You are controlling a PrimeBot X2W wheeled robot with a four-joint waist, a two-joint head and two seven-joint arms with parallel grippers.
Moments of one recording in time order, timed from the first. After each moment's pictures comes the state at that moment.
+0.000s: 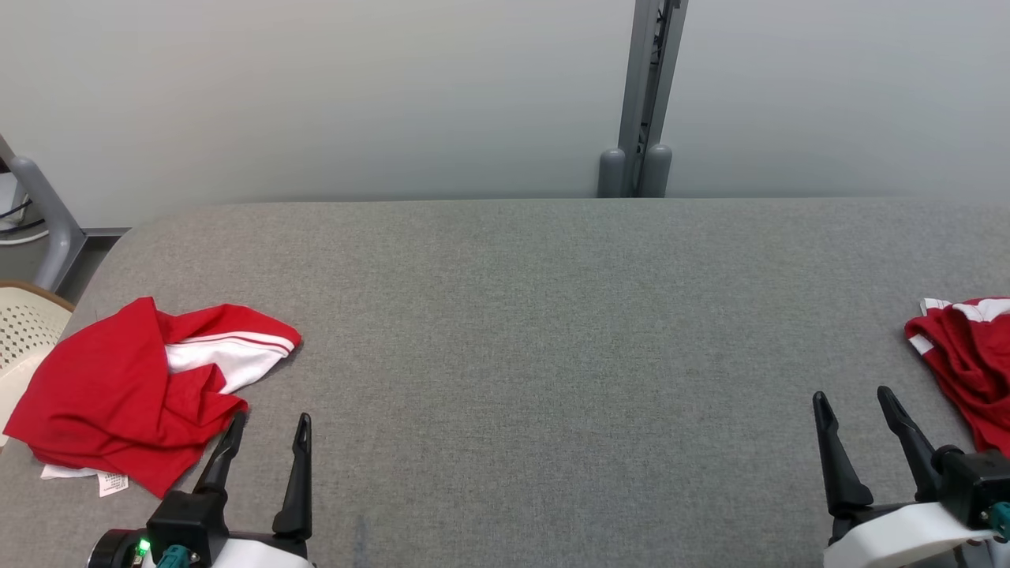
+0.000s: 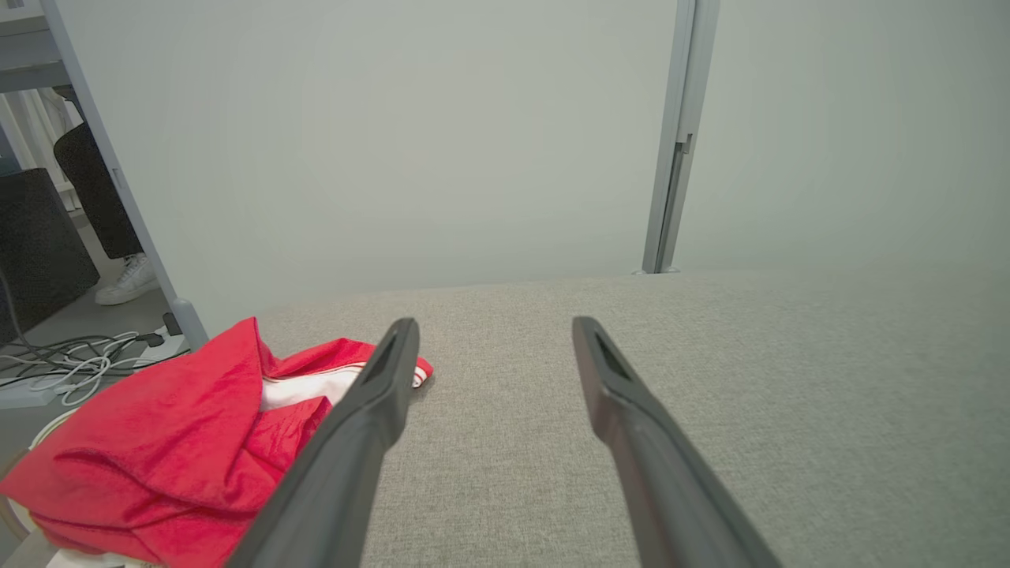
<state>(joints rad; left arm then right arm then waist) 0.04 0.26 -0.28 0.13 -0.34 0.17 -0.26 0.06 -0.06 -0.05 0.05 0.13 0.13 -0.08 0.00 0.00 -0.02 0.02</state>
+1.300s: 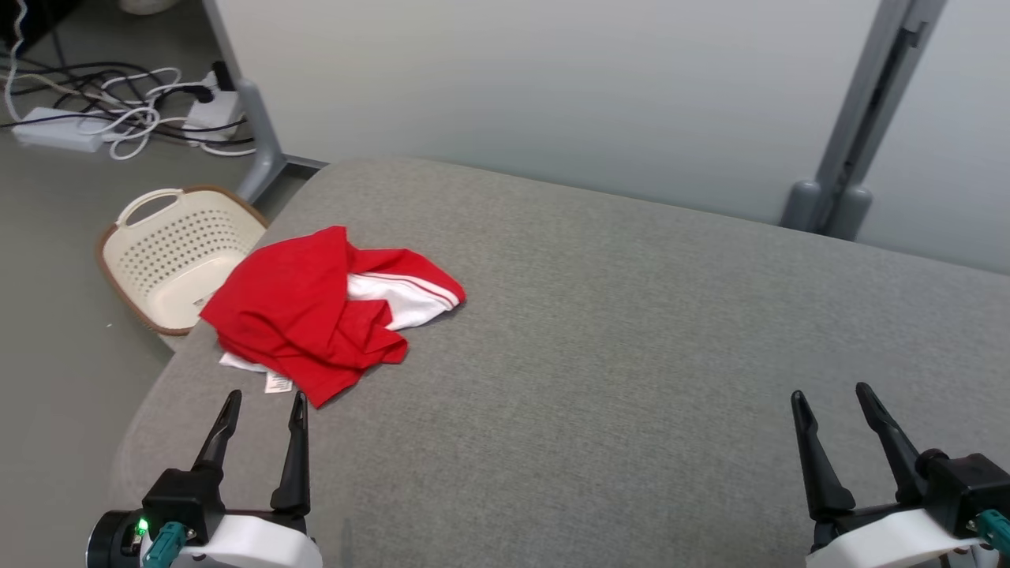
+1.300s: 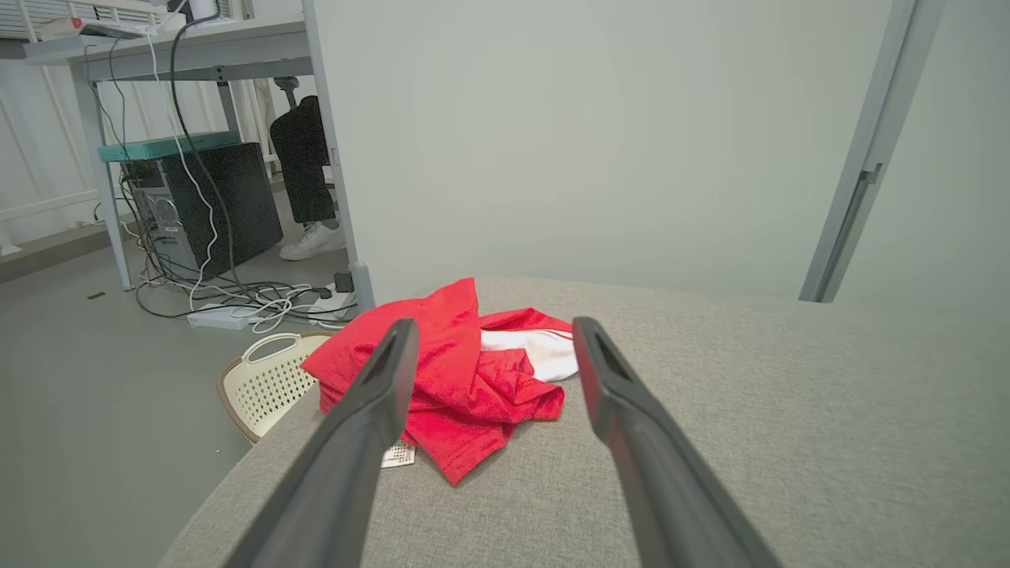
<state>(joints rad) -0.01 0.25 -0.27 0.17 -0.36 0.17 -0.26 0.08 -0.05 -0.01 -0.02 0.14 0.13 -0.08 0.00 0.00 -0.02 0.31</state>
